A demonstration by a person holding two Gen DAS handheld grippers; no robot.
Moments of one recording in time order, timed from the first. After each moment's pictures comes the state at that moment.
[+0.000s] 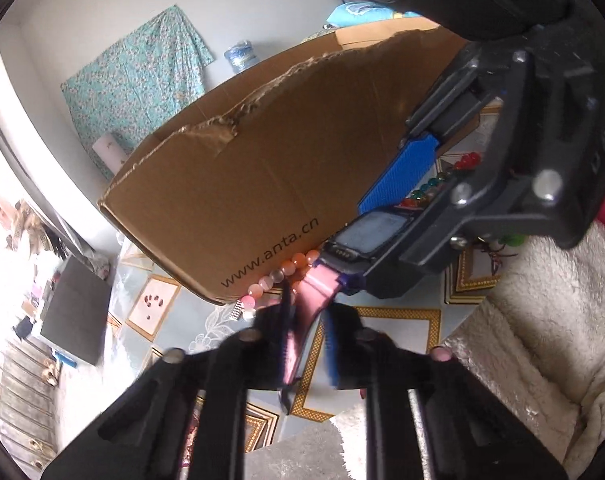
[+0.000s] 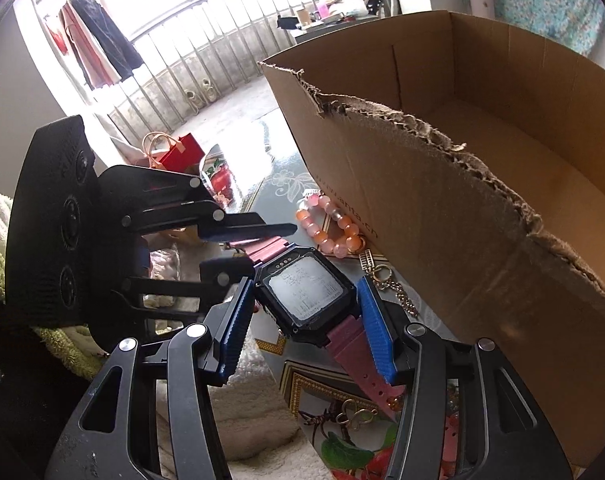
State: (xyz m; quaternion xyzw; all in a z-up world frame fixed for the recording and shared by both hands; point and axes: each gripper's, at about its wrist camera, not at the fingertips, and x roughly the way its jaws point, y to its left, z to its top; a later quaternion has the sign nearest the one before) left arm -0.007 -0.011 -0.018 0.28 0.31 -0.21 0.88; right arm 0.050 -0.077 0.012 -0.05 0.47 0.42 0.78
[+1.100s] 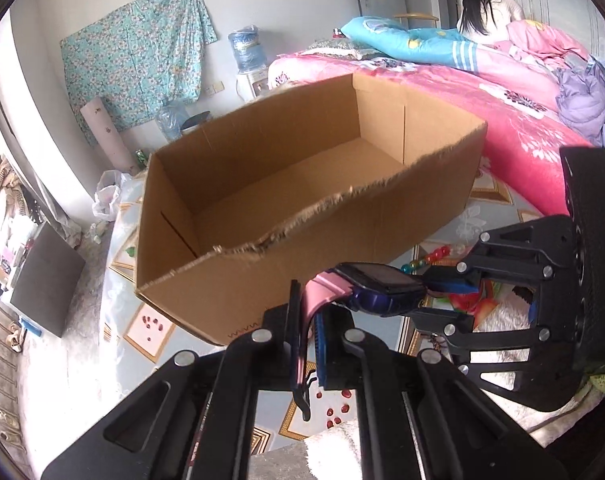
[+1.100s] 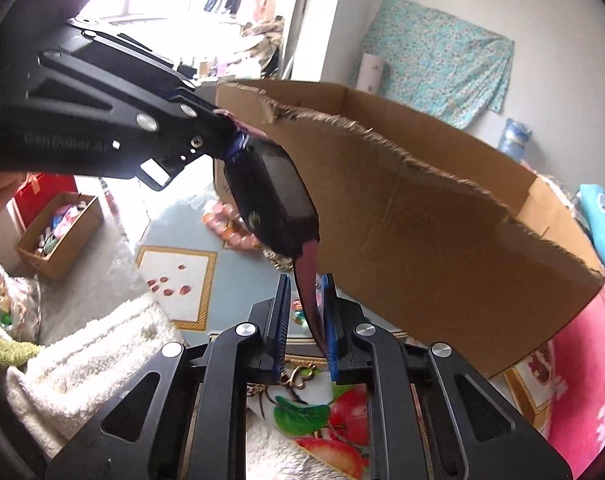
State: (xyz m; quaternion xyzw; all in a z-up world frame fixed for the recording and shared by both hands) left arm 0.013 -0.029 0.056 0.21 0.35 -0.23 0.88; right arm -0.036 -0.073 -0.014 -0.15 0.29 0.19 0.93
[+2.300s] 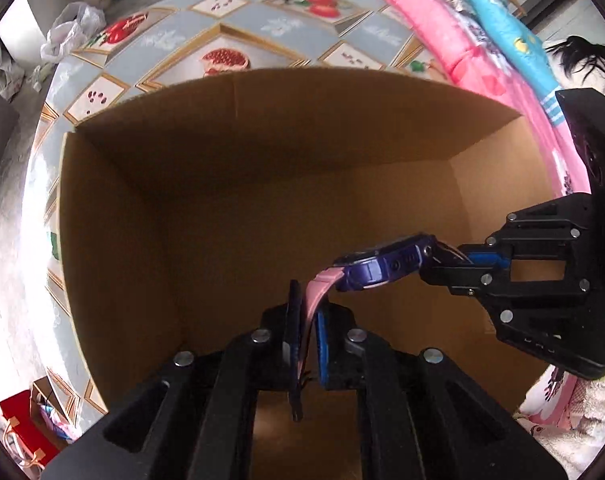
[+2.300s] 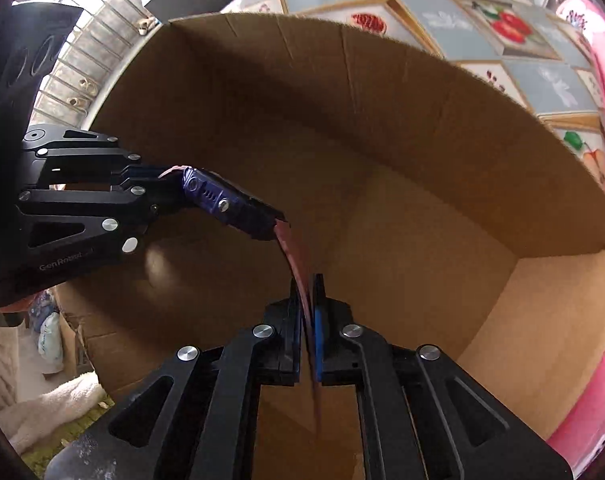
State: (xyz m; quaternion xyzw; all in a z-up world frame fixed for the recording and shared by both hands) left arm 0.269 -0.036 0.028 0.06 0.65 -0.22 0.73; right arm 0.255 -0.139 0.004 -0.03 0.67 0.23 0.70
